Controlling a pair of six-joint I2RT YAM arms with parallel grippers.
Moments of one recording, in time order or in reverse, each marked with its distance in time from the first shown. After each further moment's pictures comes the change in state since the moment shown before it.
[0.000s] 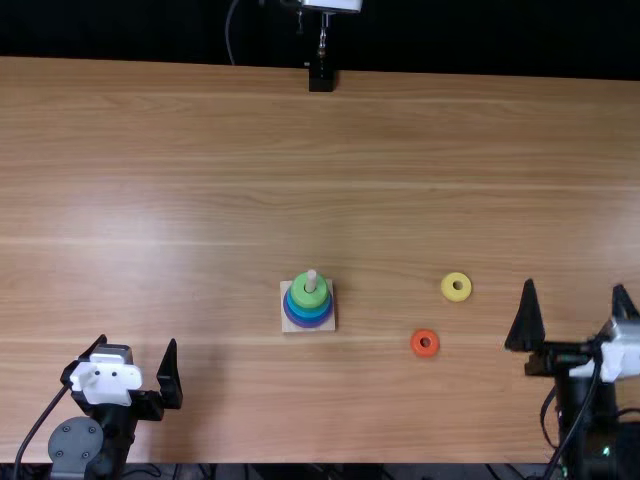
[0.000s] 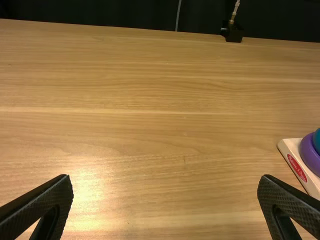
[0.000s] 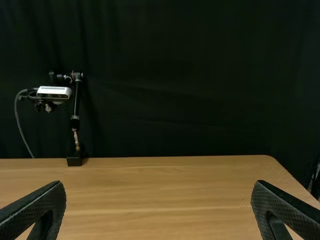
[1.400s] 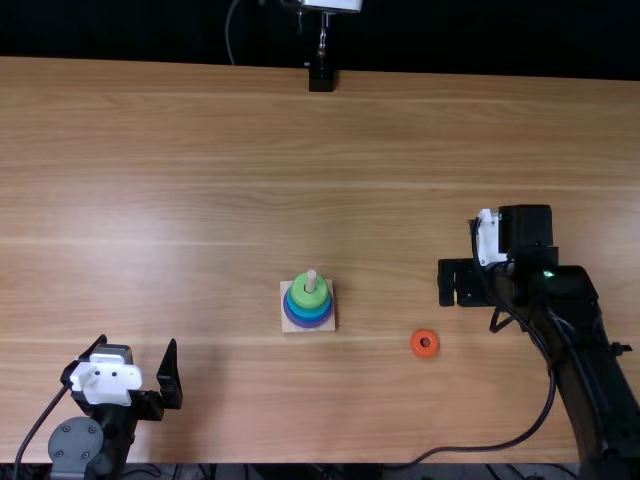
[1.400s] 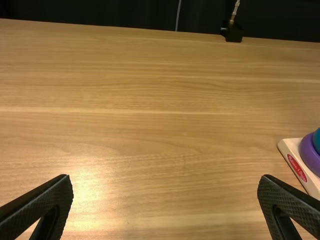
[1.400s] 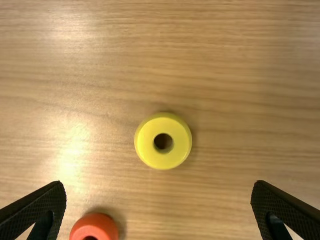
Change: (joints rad) left arm 0.000 0.000 0.000 0.000 0.001 0.000; right arm 0.117 1.043 0.376 -0.529 0.000 -0.001
